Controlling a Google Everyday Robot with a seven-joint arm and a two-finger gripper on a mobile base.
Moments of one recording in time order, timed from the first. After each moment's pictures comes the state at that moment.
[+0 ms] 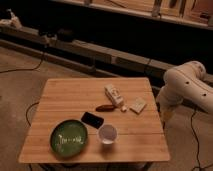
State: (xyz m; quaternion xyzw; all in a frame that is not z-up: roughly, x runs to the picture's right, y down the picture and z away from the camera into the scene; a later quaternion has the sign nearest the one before) arm 0.285 0.107 0.683 -0.28 0.02 0.02 0.96
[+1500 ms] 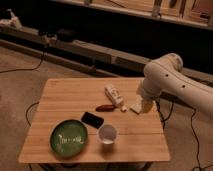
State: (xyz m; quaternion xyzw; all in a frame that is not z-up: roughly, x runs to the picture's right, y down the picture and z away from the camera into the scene) arm 0.180 0.062 0.703 -0.24 -0.05 -0.03 0.97
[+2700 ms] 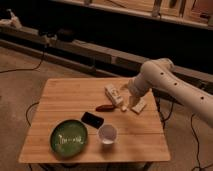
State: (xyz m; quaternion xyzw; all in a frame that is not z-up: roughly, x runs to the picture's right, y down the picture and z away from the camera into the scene) arm 0.128 0.048 0.752 -0.21 -0.19 -0.08 0.96
